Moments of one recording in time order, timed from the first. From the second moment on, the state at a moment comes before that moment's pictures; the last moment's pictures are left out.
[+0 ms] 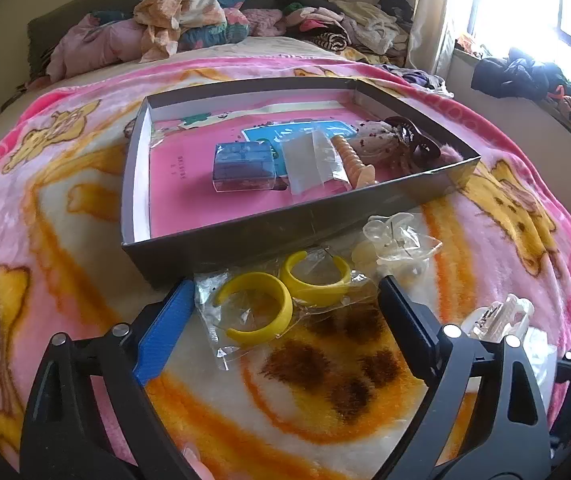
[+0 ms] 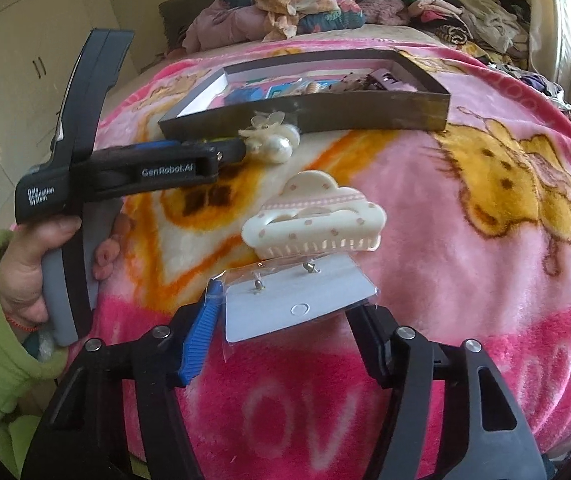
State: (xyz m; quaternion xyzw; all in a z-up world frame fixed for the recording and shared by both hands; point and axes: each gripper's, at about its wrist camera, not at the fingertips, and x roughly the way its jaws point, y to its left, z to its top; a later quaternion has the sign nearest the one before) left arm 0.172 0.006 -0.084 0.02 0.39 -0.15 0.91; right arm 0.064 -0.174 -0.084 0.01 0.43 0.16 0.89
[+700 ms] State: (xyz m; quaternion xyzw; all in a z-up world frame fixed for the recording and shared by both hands) left arm 0.149 0.018 -0.065 0.01 0.37 -0.17 0.91; right arm 0.063 -0.195 -0.055 0.03 0.39 0.14 0.91
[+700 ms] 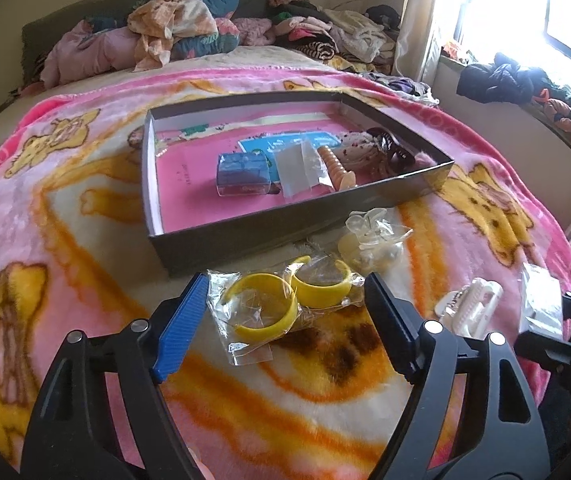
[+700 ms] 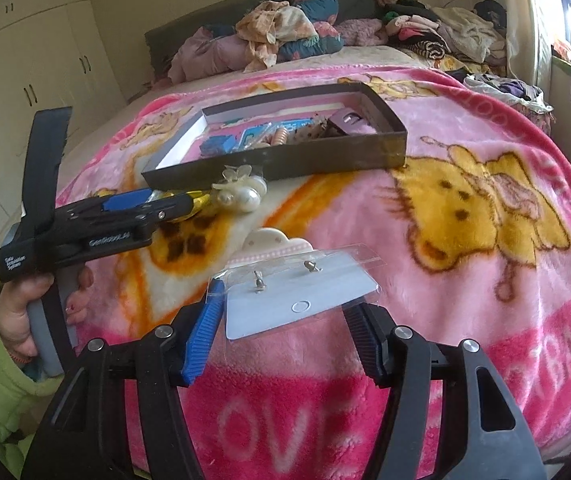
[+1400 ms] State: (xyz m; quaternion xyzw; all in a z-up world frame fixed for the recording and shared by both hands) left arm 0.159 0.030 -0.023 -0.01 0.33 -0.17 0.93; right arm 0.094 -0.183 -0.019 0.02 0.36 0.15 0.92
